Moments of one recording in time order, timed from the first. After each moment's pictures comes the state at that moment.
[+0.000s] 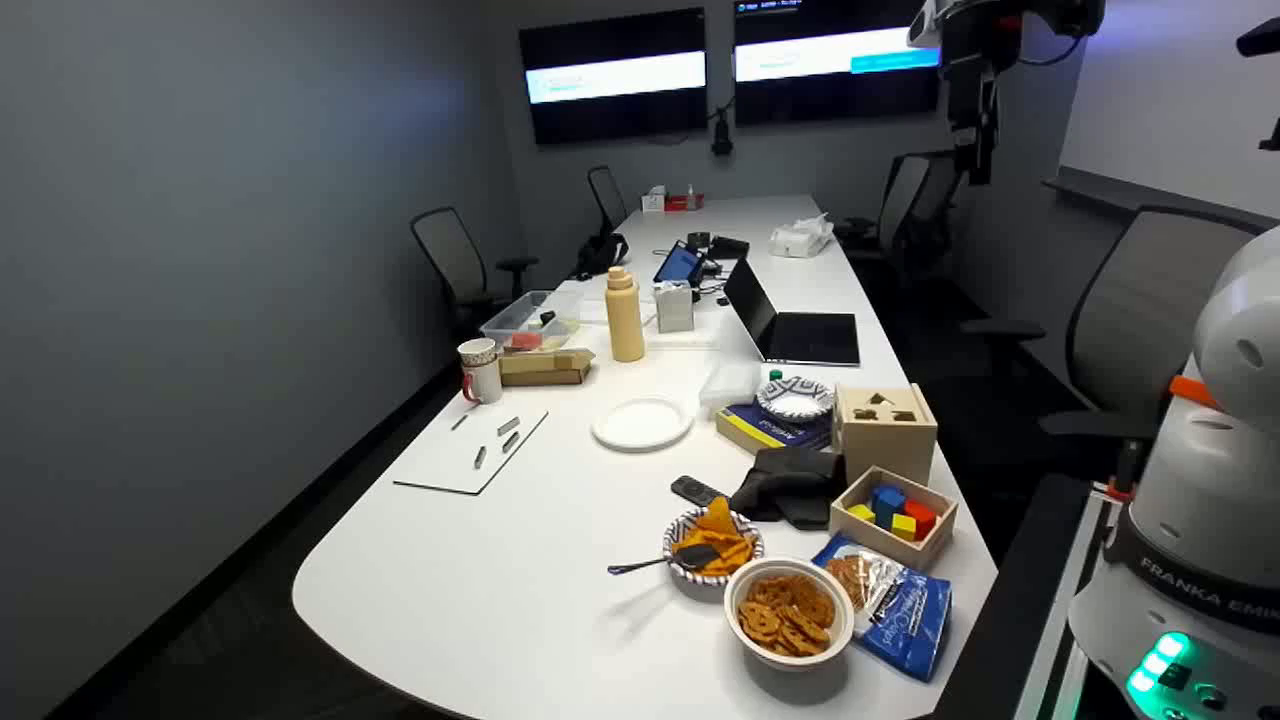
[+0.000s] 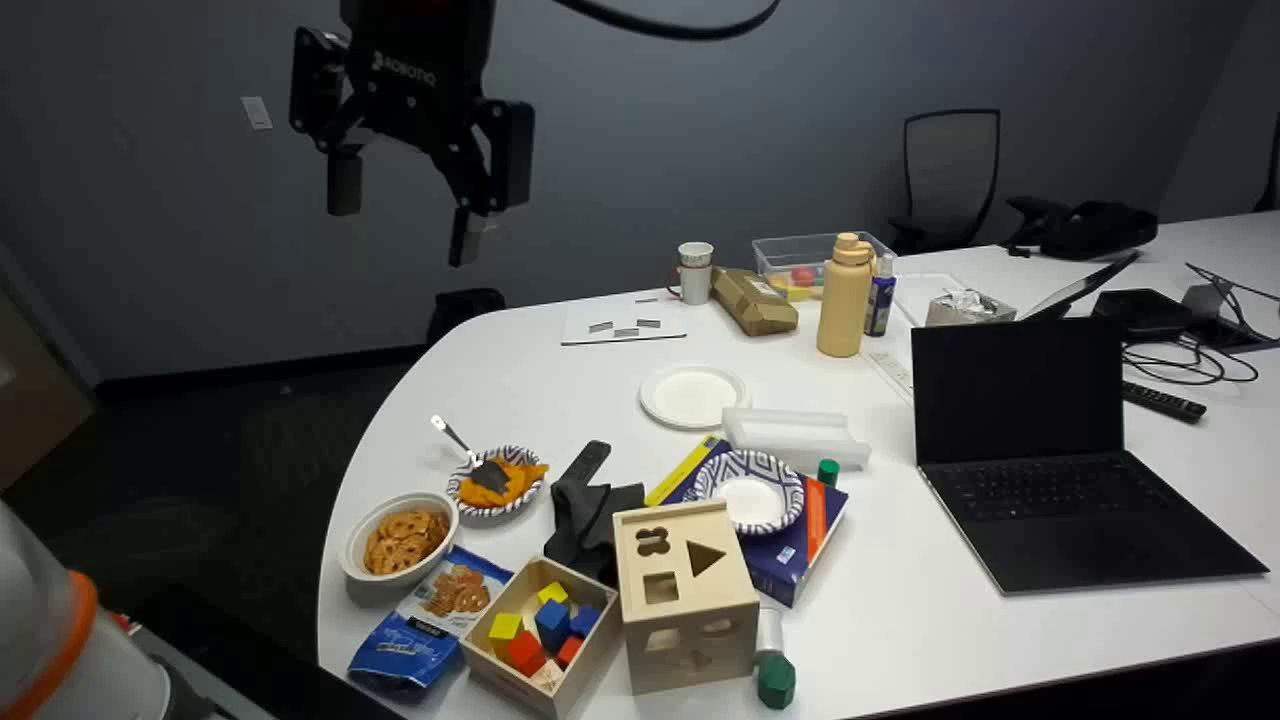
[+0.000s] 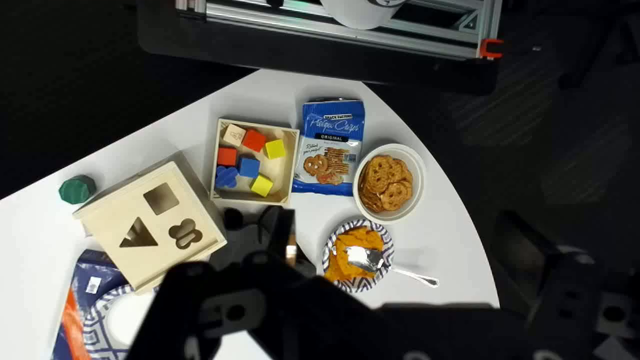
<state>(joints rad) -0.07 -0.68 -0.38 -2.29 -0.05 1.39 -0.45</state>
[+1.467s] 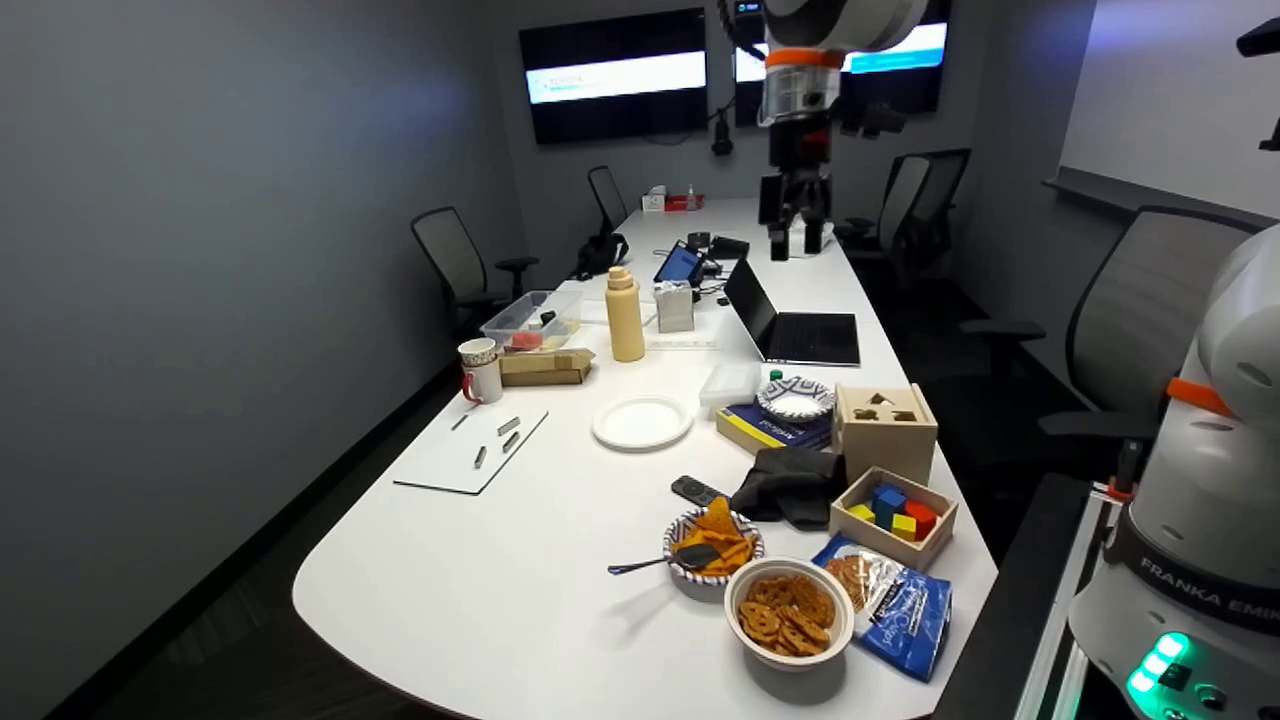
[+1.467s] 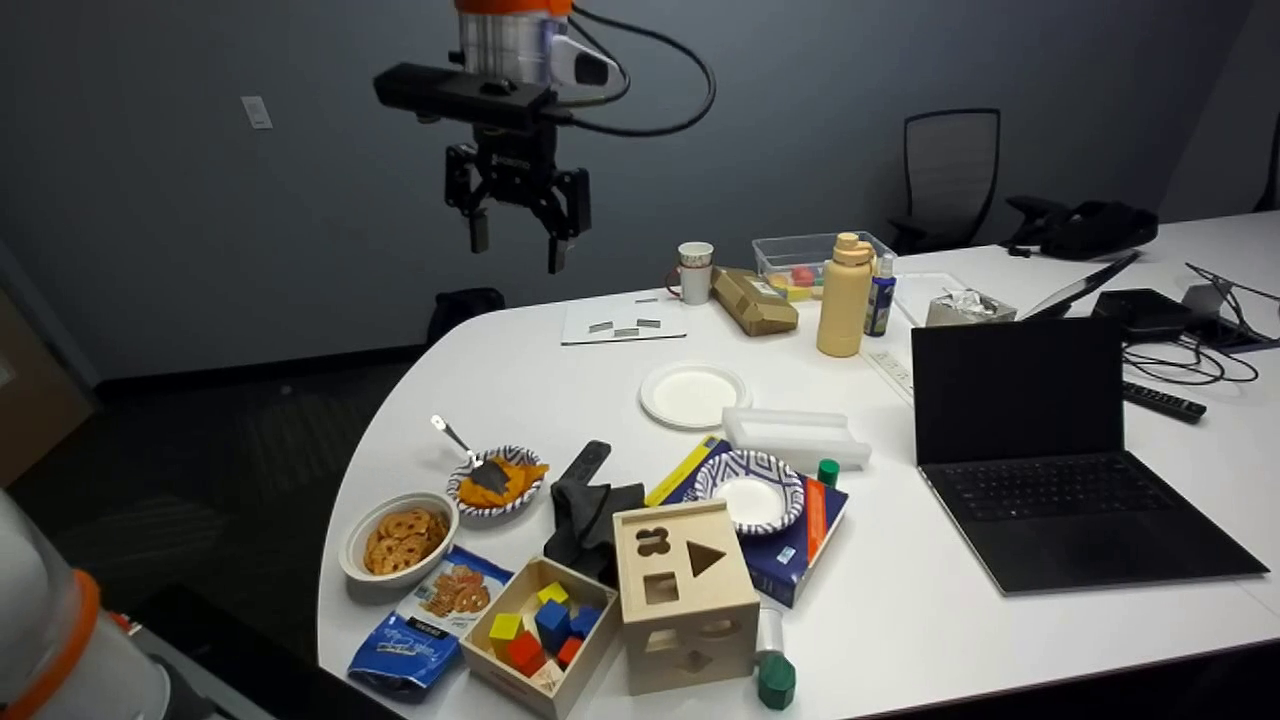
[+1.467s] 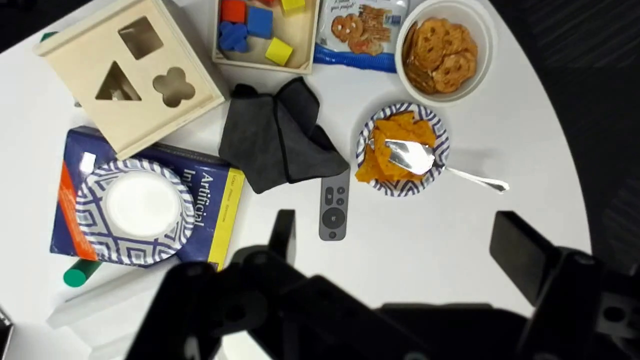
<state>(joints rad) -0.02 -0.29 -0.17 -2.27 0.05 1.89 -0.26</state>
